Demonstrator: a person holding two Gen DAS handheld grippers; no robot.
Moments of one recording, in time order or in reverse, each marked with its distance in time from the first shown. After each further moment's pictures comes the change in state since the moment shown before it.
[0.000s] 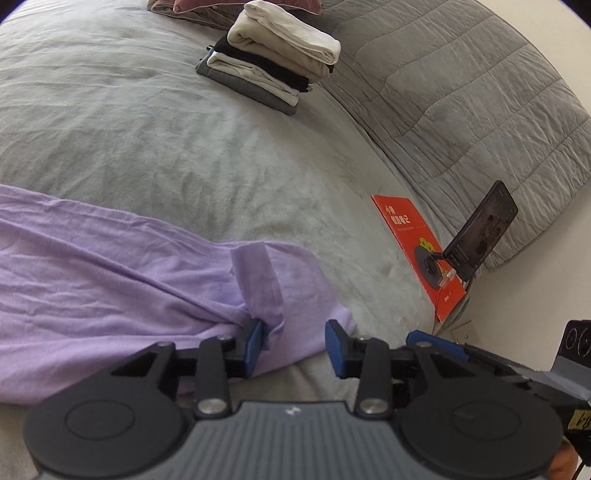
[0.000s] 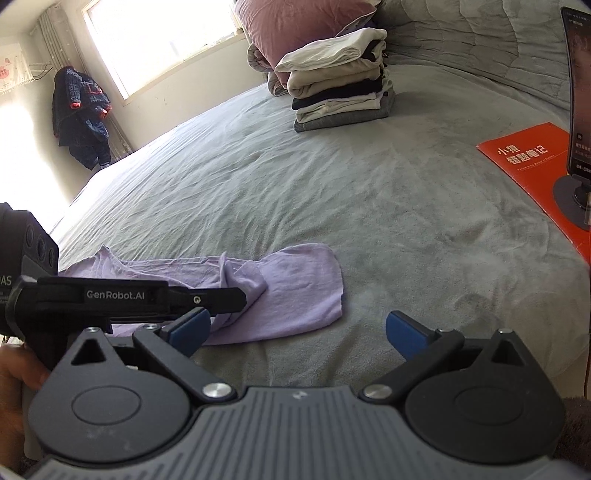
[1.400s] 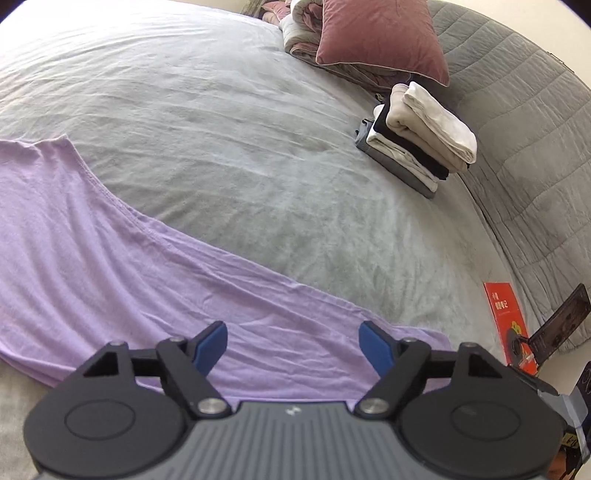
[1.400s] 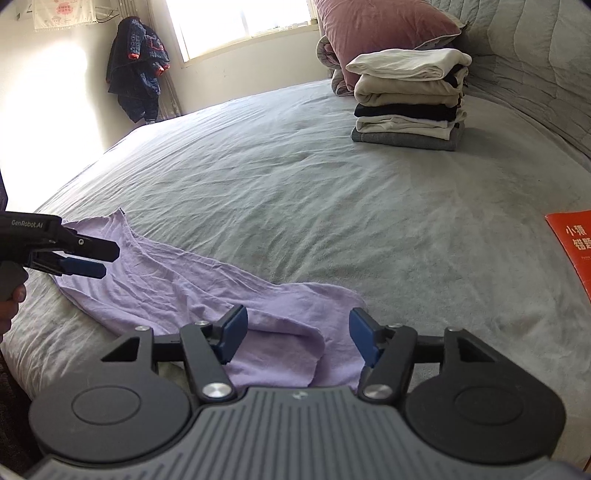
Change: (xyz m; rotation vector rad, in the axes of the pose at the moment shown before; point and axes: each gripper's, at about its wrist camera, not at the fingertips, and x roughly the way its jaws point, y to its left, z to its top) left arm -0.100 0.090 0.048 -0.216 -0.099 0.320; right arm 0.050 0.010 0.029 -0.265 0.038 0.110
